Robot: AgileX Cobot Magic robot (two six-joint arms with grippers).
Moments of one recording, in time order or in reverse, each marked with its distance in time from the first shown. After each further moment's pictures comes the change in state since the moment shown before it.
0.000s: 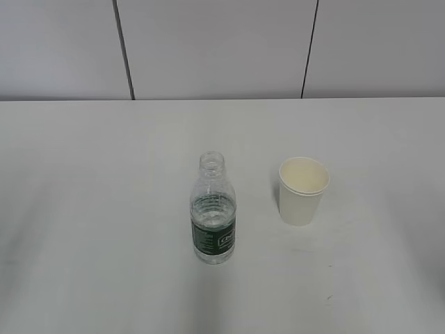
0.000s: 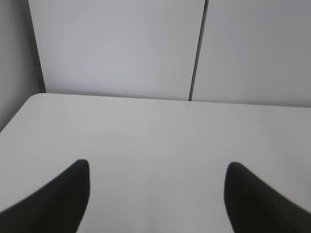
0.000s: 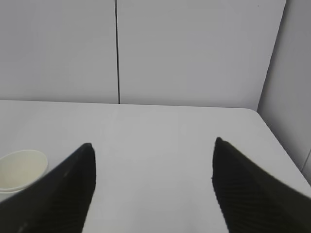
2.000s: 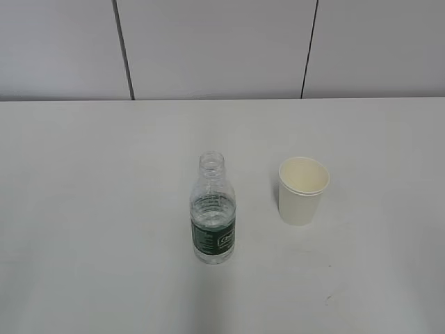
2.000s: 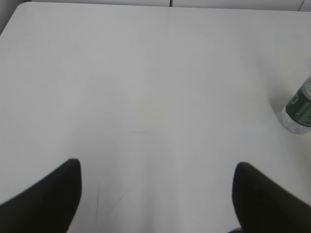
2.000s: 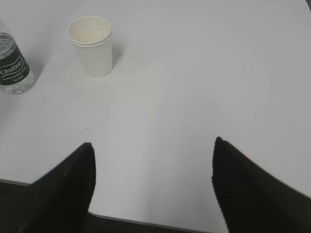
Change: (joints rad) left arm 0.000 -0.549 -0.246 -0.010 1.099 0.000; right arm 0.000 -0.434 -0.360 0.018 1.240 0.000
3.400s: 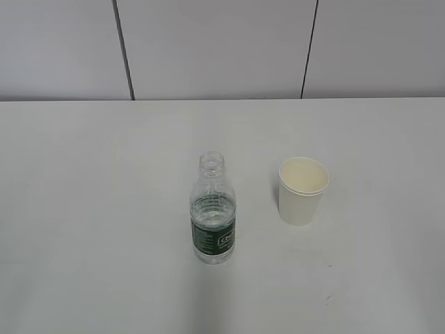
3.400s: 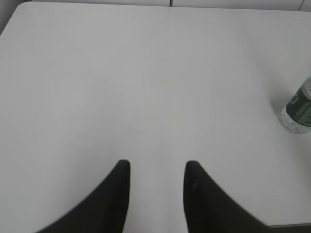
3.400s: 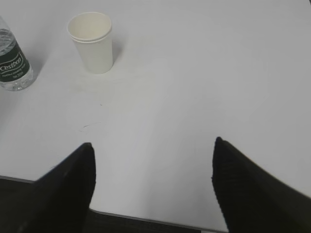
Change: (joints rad) left arm 0.000 0.000 0.000 0.000 0.000 0.000; right arm 0.000 0.000 0.000 0.000 0.009 0.000
